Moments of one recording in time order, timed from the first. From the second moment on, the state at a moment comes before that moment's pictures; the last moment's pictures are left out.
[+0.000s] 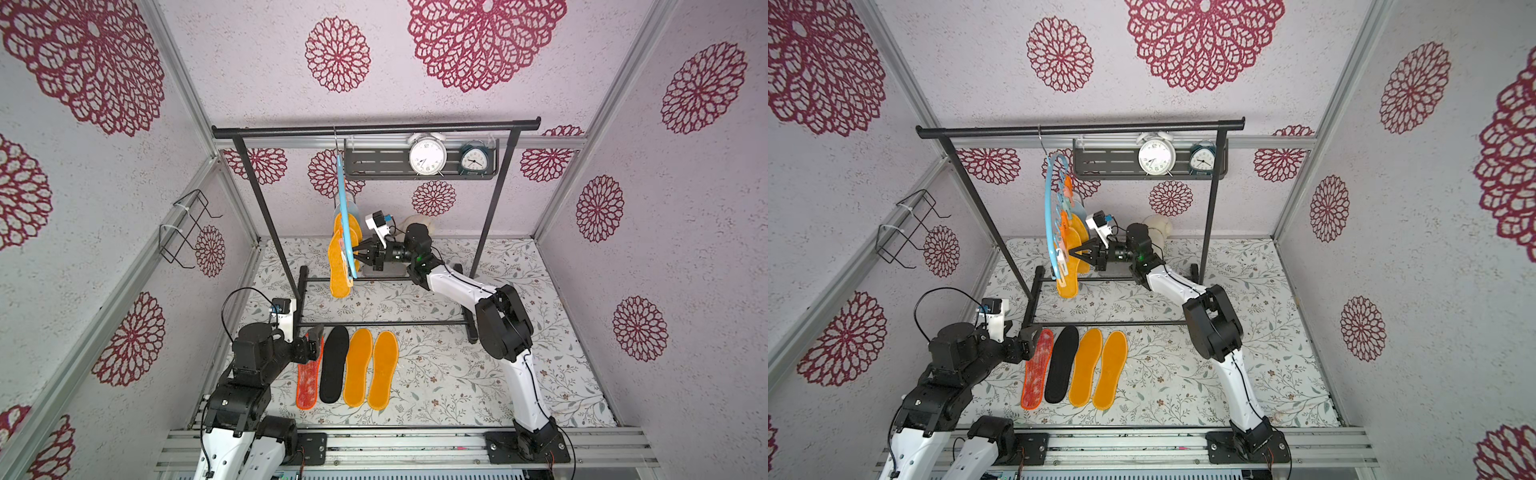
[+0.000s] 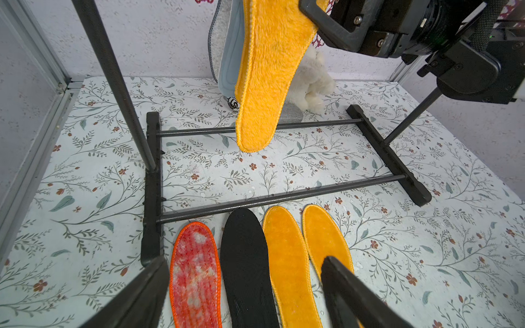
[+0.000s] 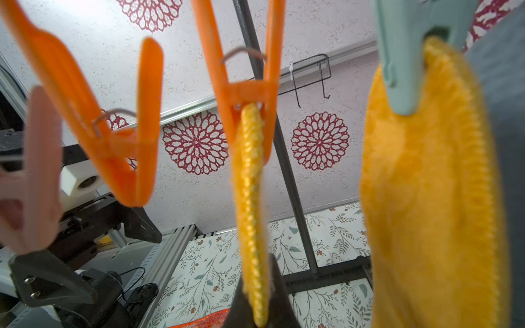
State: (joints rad) left arm -0.14 0.55 0.73 -0.68 0.15 -0.09; right arm 0.63 2.24 1.84 0.60 -1.00 0.45
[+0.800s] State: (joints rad) left arm -0.03 1.29 1.36 -0.57 0.54 0.01; right arm 0.58 2.20 1.77 0.62 -1.17 0.49
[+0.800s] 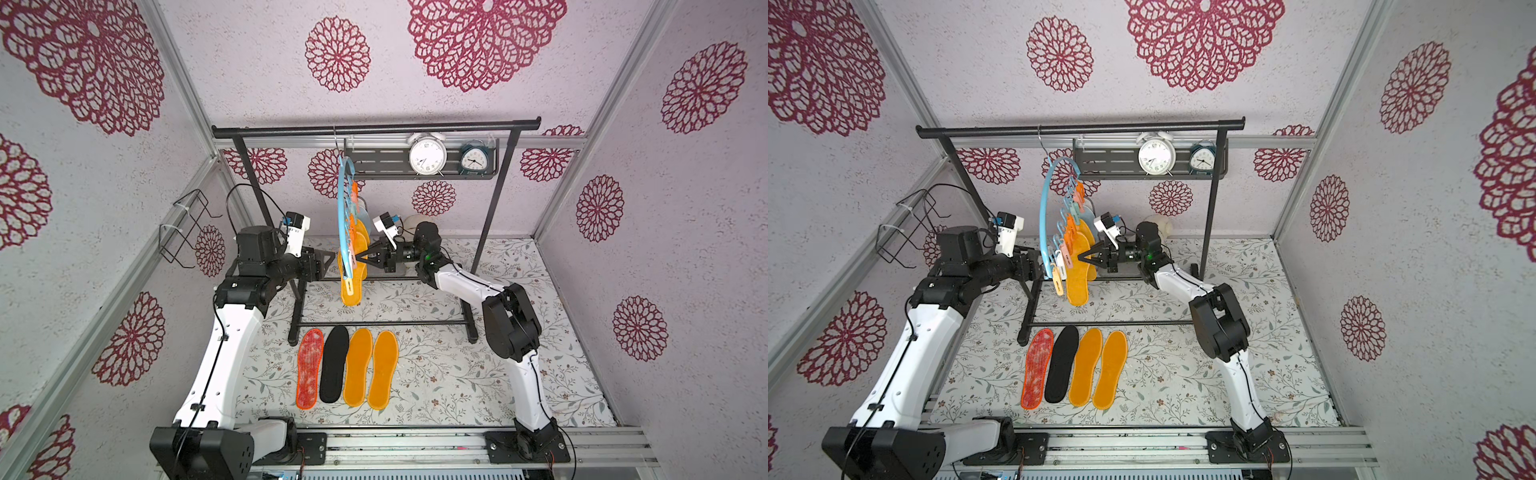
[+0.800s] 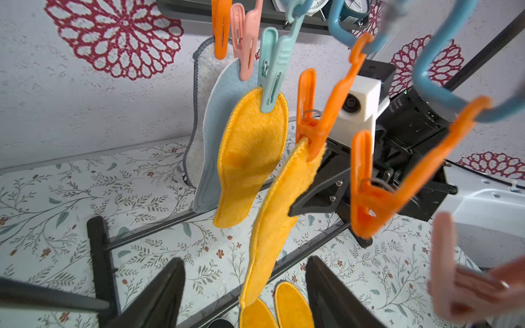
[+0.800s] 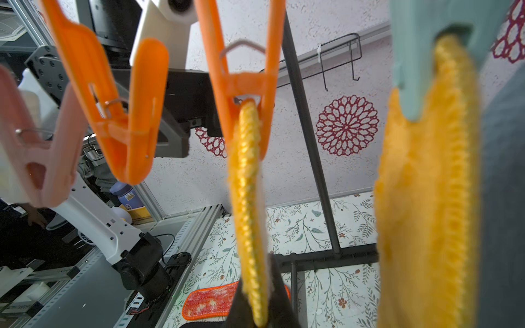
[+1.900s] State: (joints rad) left arm -0.06 1.57 1.55 -0.38 0.91 -0.01; right arm 0.59 2.19 1.79 0.50 -1.18 0.48
